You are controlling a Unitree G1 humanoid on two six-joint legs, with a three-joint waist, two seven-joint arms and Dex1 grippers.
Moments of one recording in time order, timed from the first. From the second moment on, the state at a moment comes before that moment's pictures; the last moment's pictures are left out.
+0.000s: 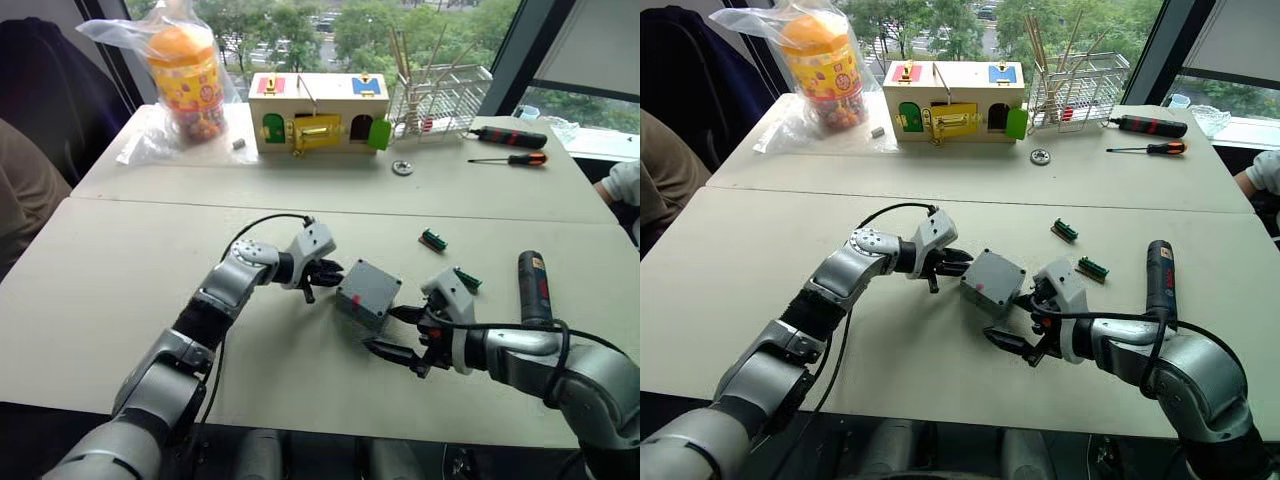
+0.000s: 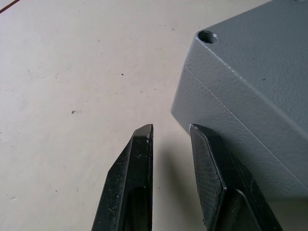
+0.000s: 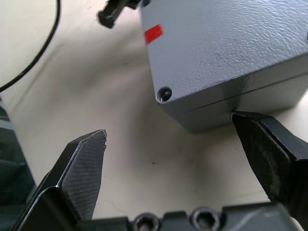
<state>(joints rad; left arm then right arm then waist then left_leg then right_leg) -0.78 0.27 -0.37 0.40 -0.13 0.42 -0.96 -0.11 -0.67 -0.04 -0.70 0.84 1.19 0.44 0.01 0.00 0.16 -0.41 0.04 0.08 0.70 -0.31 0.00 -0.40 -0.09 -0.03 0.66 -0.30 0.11</state>
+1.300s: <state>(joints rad) -0.64 0.37 -0.37 0.12 -0.16 0.58 -1.00 -0.14 -0.80 0.09 -0.52 0.50 0.85 0.69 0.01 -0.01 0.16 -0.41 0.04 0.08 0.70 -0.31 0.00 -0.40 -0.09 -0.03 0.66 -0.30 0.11</state>
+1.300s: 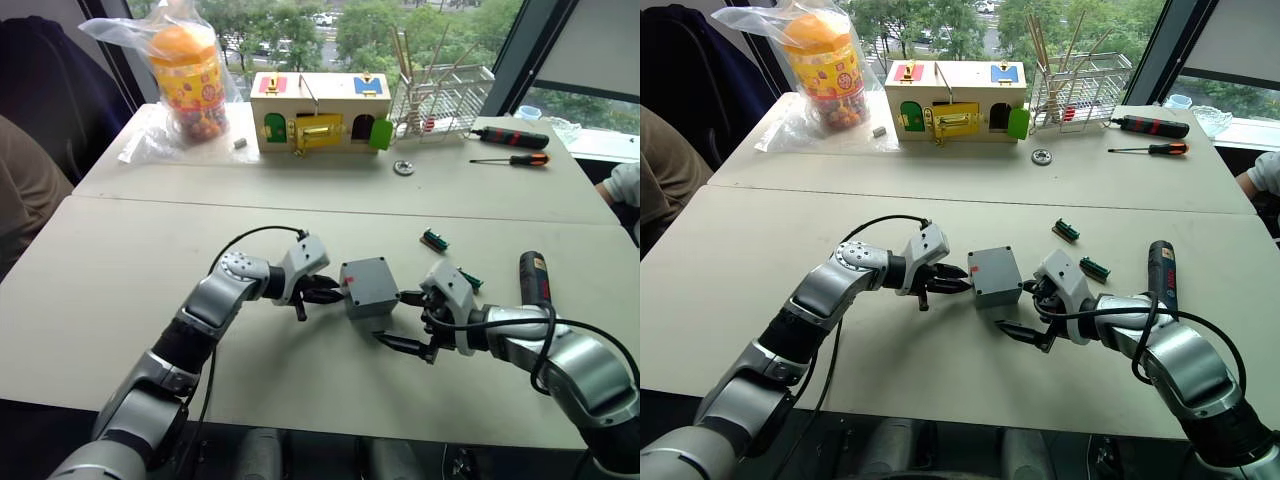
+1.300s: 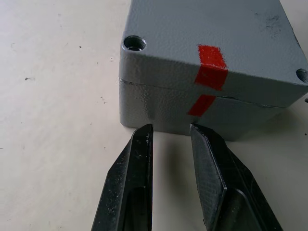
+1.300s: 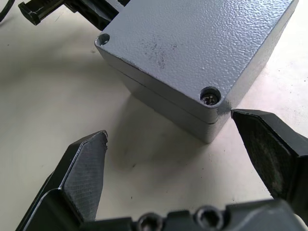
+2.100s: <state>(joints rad) -0.63 0.36 -0.24 0.09 -0.22 0.54 -0.96 -0.04 -0.79 -0.12 -0.60 0.56 0.96 0.66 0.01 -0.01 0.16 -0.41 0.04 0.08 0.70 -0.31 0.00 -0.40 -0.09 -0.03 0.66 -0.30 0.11</state>
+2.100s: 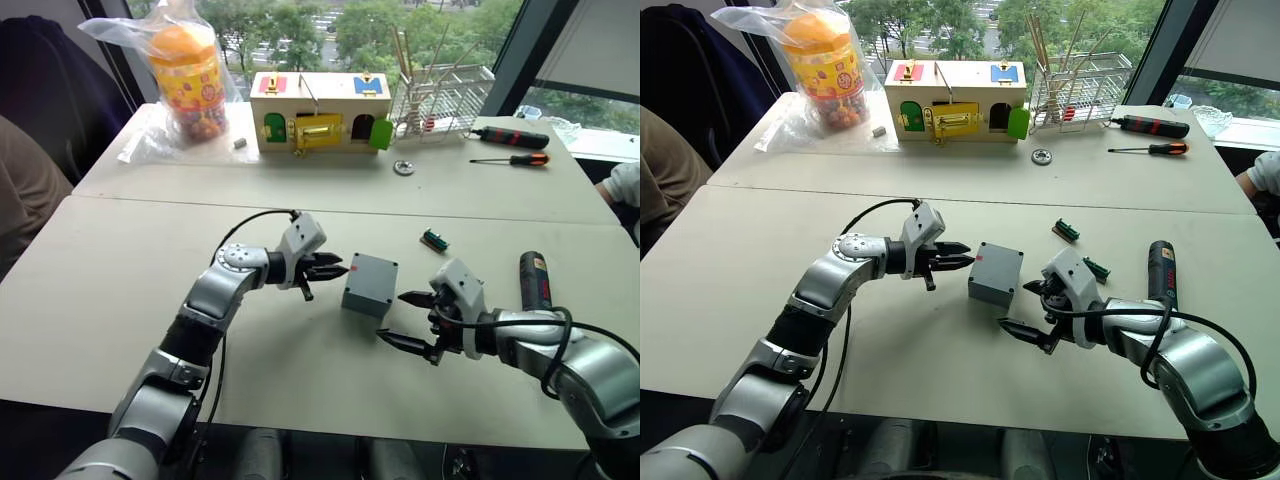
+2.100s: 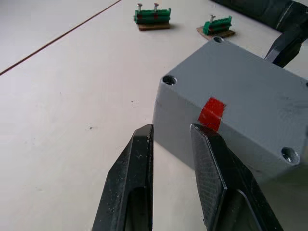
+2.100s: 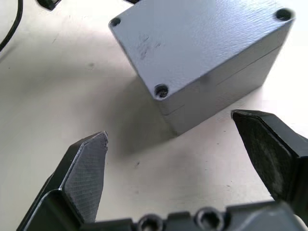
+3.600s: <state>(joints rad) -0.68 0.39 -0.29 -0.12 -0.35 0.71 -0.98 -0.11 -0.59 -0.23 -0.22 0.36 0.67 0.44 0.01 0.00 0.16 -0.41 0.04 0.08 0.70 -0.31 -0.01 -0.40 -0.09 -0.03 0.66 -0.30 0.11</state>
